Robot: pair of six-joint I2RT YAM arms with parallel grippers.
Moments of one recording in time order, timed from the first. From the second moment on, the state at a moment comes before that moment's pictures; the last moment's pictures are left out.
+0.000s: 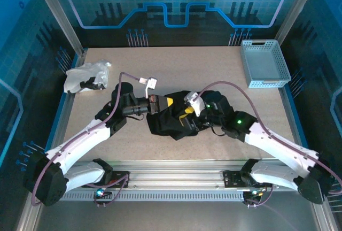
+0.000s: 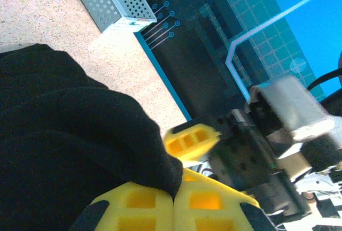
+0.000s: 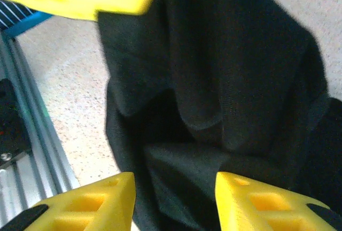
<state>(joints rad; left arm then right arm) -0.50 1.11 0.75 0.13 0.68 -0.77 0.79 1.09 0.86 -0.39 -0.18 0.06</state>
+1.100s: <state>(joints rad) -0.46 1.09 0.75 0.12 0.61 -0.80 0.83 1.14 0.85 -0.33 -0.05 0.12</state>
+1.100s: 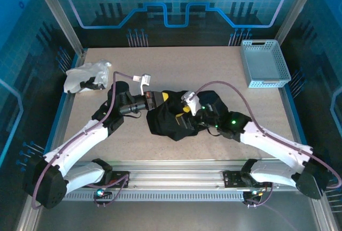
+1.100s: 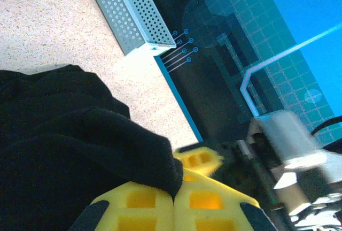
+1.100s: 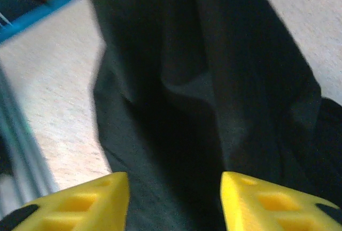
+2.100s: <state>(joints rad) -0.46 1.10 0.78 -0.07 0.35 -0.66 0.49 1.13 0.92 -0.21 -0.80 0.11</state>
